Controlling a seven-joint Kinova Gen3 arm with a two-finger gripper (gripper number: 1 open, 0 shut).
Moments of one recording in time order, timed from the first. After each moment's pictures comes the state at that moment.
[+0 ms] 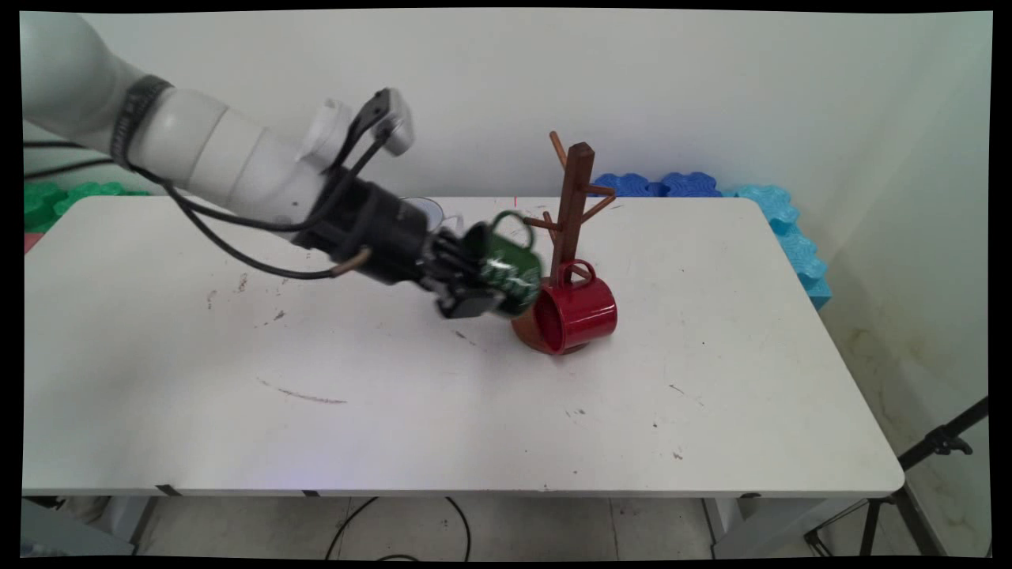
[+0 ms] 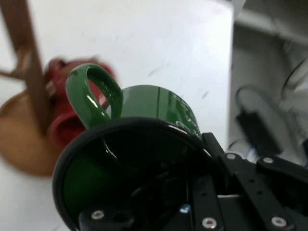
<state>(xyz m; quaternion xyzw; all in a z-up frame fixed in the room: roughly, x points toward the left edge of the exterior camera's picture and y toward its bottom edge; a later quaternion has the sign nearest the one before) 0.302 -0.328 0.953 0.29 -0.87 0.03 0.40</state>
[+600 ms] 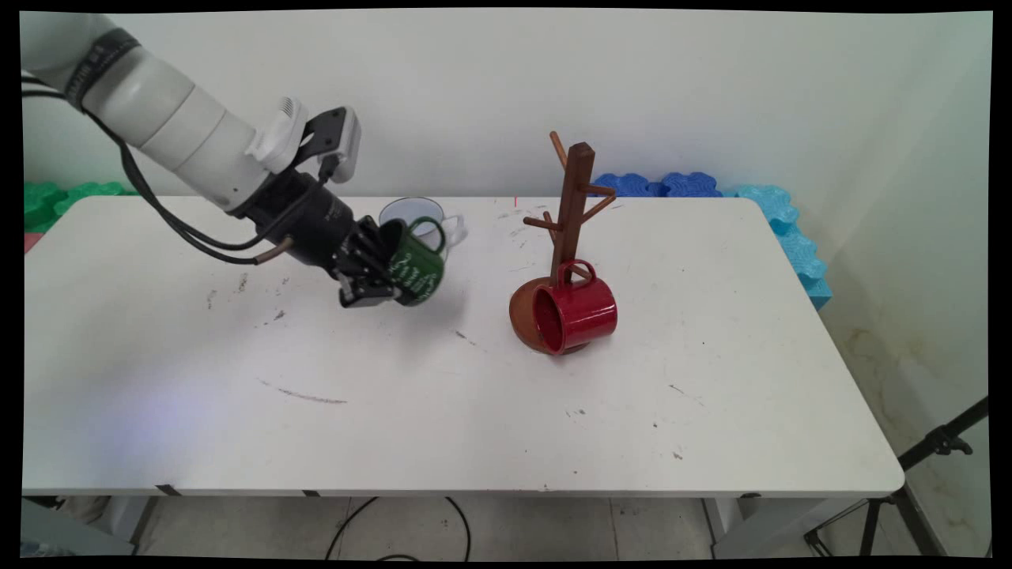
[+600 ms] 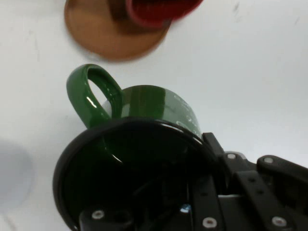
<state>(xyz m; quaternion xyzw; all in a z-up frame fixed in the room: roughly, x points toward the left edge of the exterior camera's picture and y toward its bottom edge) 0.369 -0.357 0.949 0.21 -0.94 0.07 0.25</state>
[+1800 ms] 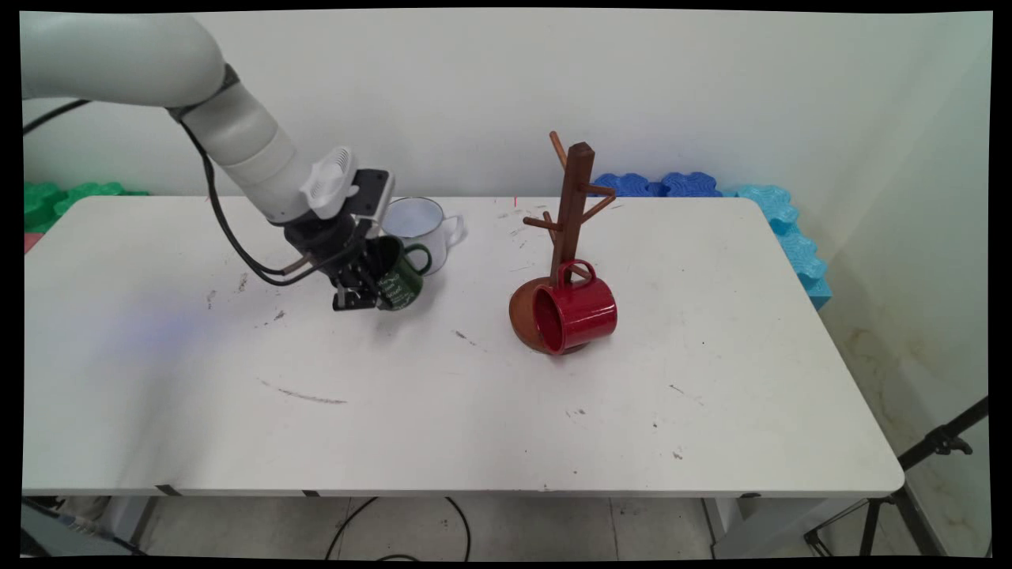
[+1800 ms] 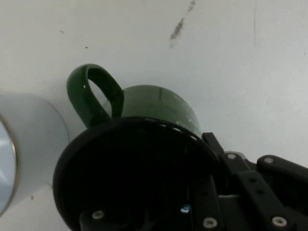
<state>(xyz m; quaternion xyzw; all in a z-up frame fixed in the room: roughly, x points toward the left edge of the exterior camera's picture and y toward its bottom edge) 0.371 -0.418 0.889 0.11 -0.99 0.08 0.11</state>
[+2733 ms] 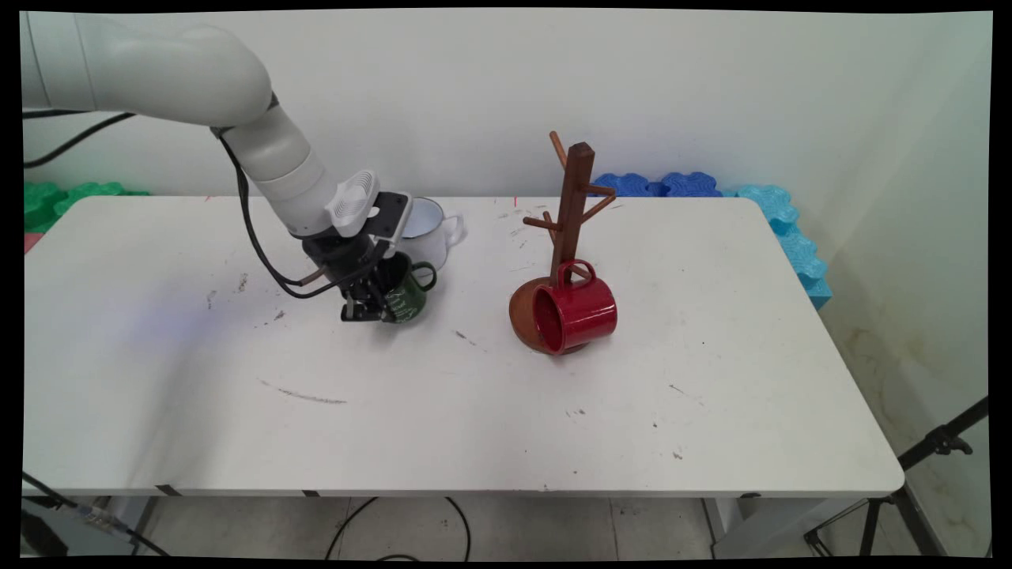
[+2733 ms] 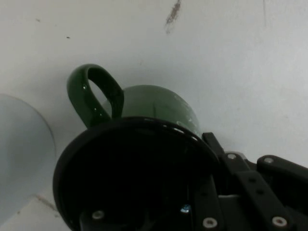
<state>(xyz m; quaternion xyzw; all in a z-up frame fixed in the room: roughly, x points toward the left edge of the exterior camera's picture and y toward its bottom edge) 0.362 -0.436 0.860 0.09 -0.99 0.05 0.08</state>
